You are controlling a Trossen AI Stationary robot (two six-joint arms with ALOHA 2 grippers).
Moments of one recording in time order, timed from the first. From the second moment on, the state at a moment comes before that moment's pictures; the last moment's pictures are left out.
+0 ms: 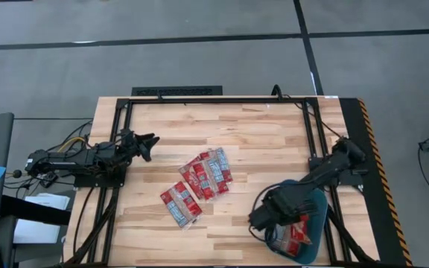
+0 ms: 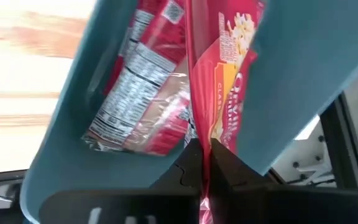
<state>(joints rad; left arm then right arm) 0.00 0.08 0.05 -0.05 -0.70 -0.54 0.58 1.82 1.59 -1.54 -0.37 1.96</state>
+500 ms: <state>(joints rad) 0.00 0.08 0.05 -0.05 -0.68 -0.53 0.48 1.90 1.59 -1.53 -0.38 1.70</state>
